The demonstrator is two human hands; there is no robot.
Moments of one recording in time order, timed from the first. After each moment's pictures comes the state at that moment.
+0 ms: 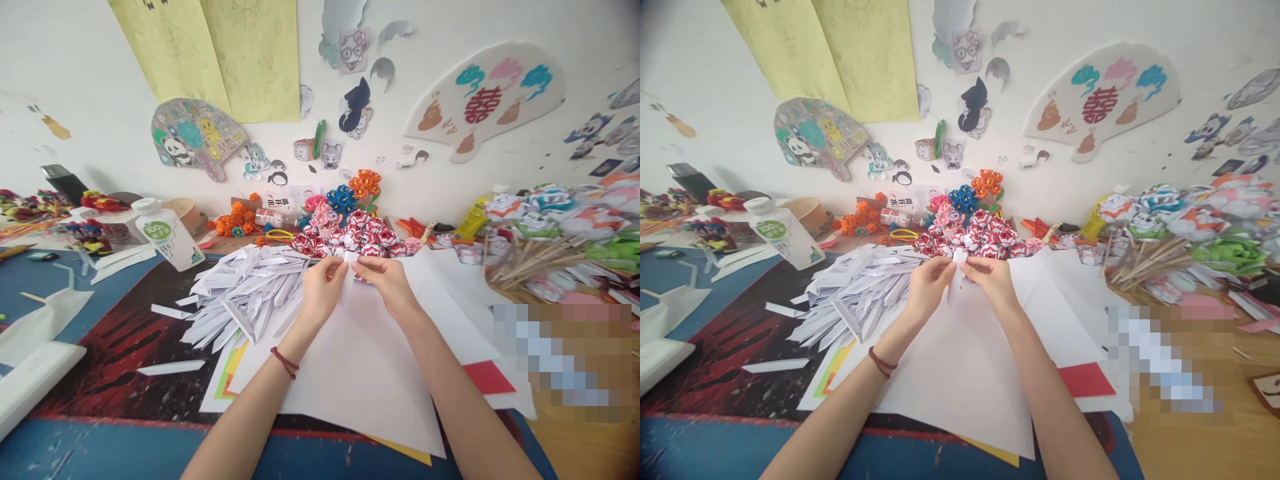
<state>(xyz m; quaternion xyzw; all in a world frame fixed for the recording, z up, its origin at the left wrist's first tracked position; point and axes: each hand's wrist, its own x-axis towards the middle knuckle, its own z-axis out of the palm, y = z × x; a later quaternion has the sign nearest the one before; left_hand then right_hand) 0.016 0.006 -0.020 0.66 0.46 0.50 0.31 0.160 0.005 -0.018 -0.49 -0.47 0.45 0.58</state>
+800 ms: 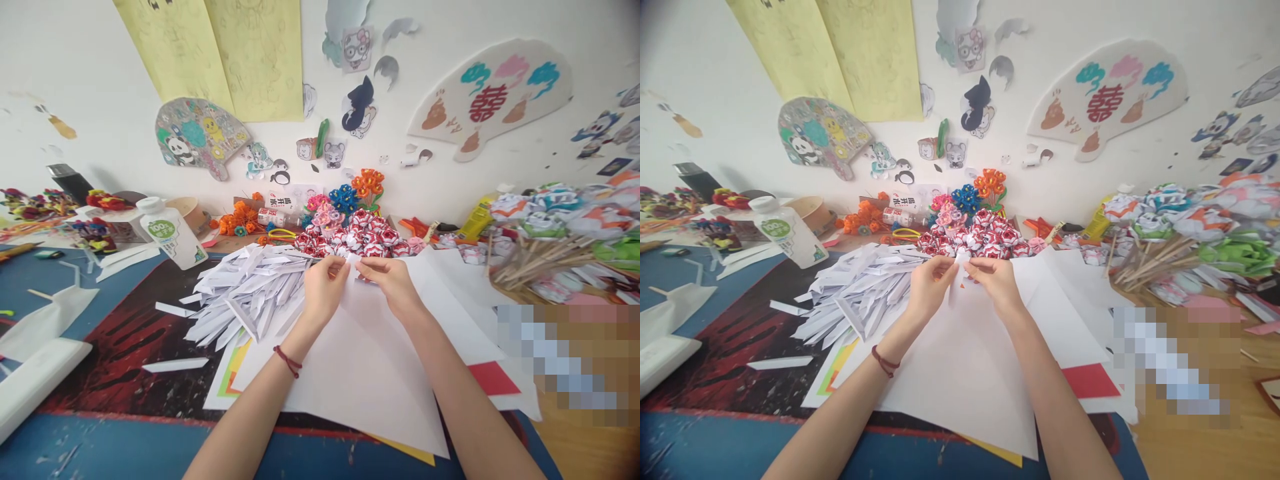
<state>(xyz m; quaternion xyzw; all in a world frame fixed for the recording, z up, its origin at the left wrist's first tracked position) 0.015 0.003 -0.015 0.66 0.49 0.50 0.28 0.159 0.001 -0.012 -0.50 -0.47 0.45 0.56</state>
